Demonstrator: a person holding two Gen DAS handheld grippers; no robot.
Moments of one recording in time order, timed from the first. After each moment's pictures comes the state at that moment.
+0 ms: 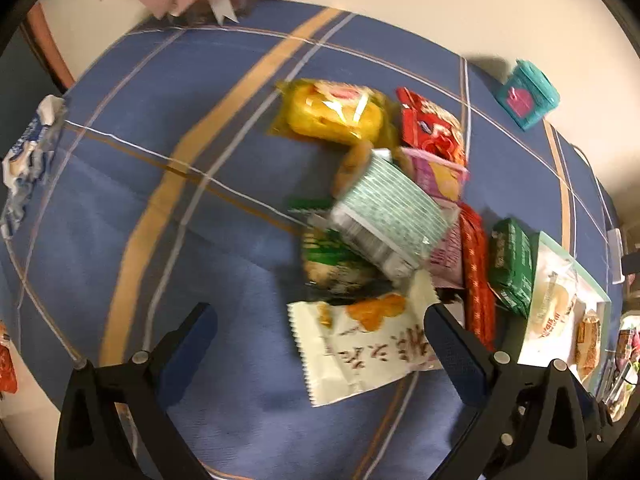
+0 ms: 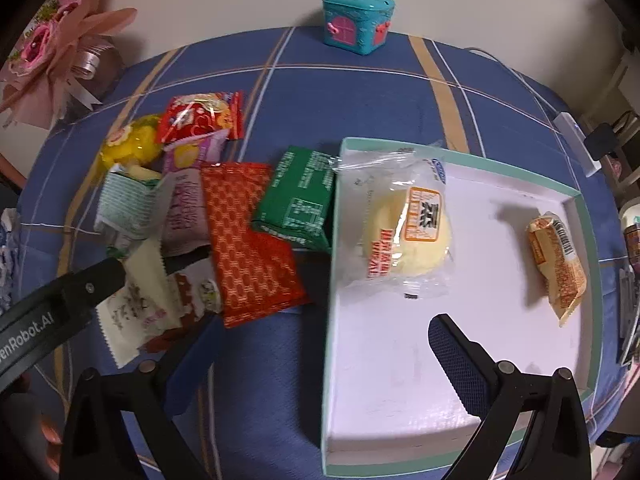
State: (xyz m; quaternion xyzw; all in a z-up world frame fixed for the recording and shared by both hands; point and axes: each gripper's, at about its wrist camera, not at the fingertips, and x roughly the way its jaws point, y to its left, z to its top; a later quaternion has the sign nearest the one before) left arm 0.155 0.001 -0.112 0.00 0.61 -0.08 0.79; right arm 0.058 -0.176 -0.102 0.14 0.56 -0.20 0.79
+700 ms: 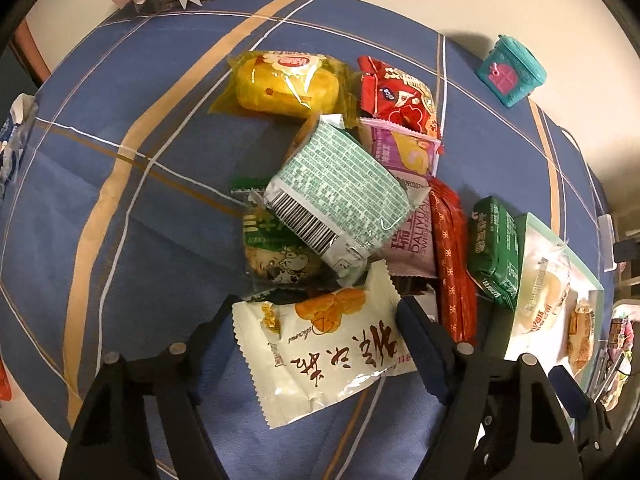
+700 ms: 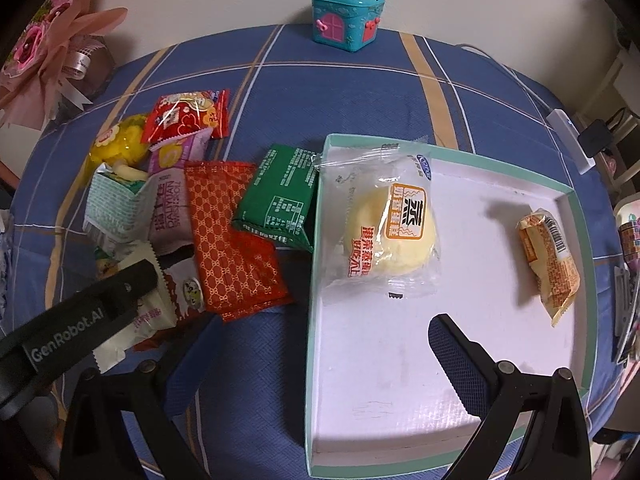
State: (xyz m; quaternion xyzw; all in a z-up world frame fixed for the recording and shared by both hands) left arm 0.159 -0.027 -0.133 -0.01 0.63 -0.11 0.77; right arm 0.057 -0.185 -0.103 0.14 0.57 -0.21 0.78
